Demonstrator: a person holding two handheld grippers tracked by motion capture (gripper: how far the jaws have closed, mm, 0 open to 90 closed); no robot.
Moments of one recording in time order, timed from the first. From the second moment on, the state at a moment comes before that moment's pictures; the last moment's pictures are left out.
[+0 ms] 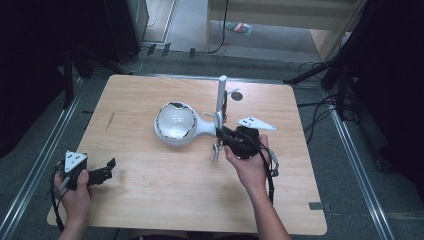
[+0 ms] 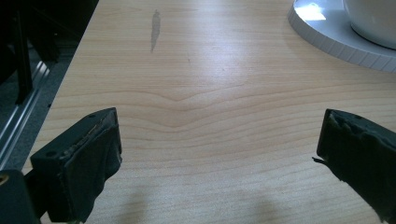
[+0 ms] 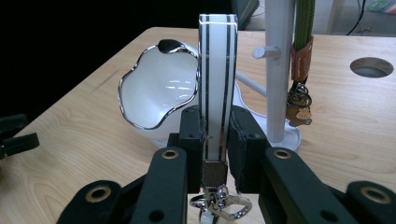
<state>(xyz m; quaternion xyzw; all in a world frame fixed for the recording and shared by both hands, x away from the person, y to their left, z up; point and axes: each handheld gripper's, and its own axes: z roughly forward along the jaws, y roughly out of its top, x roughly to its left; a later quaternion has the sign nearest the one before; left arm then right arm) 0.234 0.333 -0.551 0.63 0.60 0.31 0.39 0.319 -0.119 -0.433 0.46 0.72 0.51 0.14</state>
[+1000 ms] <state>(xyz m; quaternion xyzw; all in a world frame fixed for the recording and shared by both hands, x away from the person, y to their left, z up) 0.234 0.333 -0.551 0.63 0.60 0.31 0.39 0.351 -0.135 -0.446 0.50 0.67 0.54 0.05</state>
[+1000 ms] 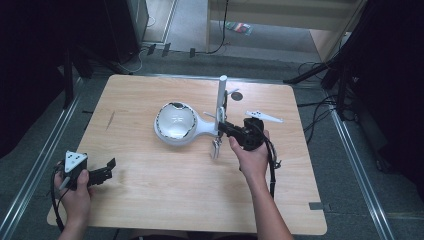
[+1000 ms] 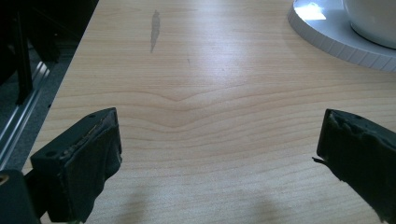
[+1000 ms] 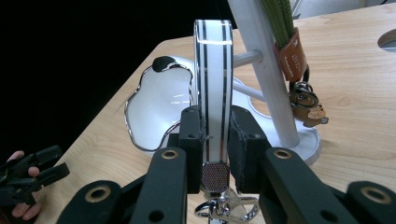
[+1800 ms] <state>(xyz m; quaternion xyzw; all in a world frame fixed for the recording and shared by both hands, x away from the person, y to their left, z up) 0.234 0.333 -0.551 0.63 0.60 0.31 0.39 0.366 -0.139 -0.444 0.53 0.65 0.52 0.12</state>
